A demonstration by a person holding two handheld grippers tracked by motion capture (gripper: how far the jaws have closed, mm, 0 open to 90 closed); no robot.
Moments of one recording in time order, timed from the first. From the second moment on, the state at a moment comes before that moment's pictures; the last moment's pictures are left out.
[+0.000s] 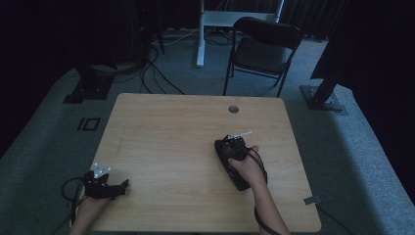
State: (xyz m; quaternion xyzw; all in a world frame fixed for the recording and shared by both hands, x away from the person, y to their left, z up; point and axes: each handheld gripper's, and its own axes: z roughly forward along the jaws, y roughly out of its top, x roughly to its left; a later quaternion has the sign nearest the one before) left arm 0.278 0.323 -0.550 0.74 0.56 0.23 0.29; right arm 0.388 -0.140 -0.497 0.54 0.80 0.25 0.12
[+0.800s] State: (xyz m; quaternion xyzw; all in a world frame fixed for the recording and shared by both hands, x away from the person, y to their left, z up) left arm 0.278 0.323 -0.550 0.74 0.56 0.23 0.29; right arm 0.366 -0.159 -0.468 0.50 0.78 0.34 0.14
